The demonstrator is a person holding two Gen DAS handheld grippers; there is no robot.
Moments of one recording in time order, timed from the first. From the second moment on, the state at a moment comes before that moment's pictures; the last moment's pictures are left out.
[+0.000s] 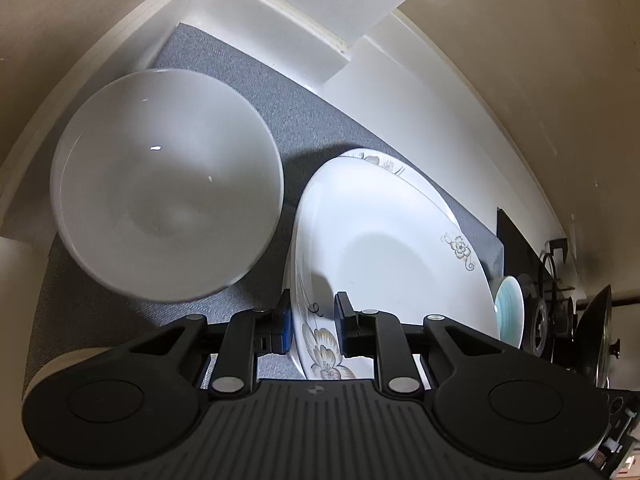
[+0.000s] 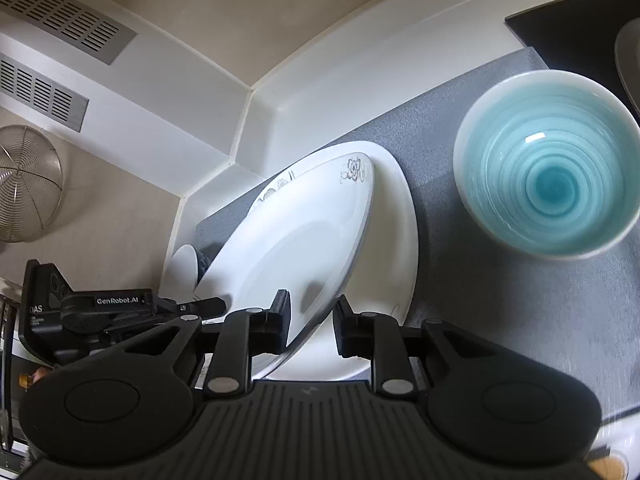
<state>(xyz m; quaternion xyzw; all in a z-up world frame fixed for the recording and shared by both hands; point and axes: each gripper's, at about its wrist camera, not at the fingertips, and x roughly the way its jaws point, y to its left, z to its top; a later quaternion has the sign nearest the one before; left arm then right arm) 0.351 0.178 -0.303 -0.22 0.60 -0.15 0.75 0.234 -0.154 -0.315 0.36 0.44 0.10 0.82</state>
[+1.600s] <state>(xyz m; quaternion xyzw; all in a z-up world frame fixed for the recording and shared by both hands) 0.325 0.183 -0.326 -0.27 0.65 -0.14 0.70 0.239 -0.142 -0.311 0.31 0.50 0.05 0.81</state>
